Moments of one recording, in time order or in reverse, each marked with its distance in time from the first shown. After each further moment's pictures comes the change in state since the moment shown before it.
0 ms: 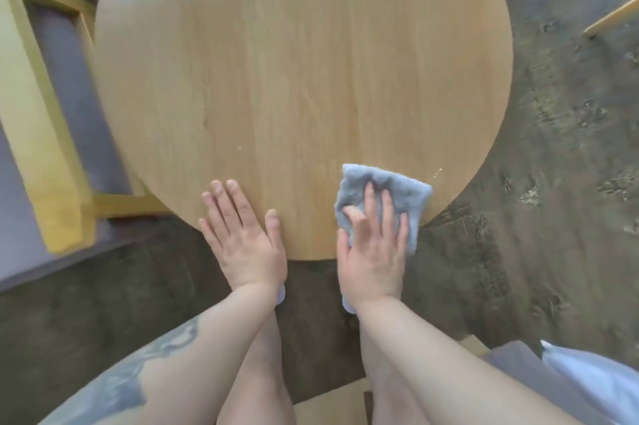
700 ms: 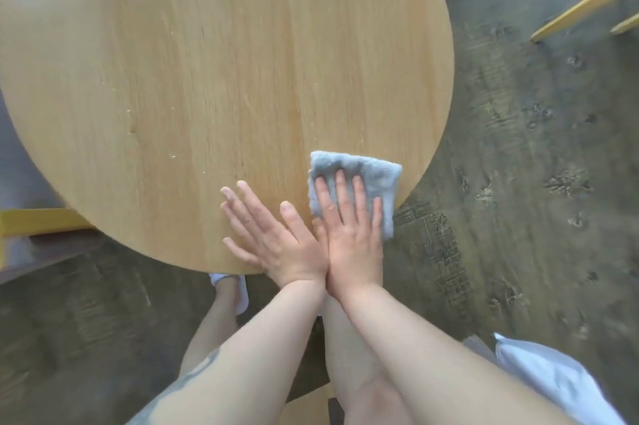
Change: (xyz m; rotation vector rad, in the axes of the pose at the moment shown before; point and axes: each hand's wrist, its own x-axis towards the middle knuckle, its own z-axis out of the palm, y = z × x) left_hand -0.032 0.134 0.015 -0.471 0.124 -0.311; right_hand 0.027 0.052 -0.011 -0.048 -0.041 -0.016
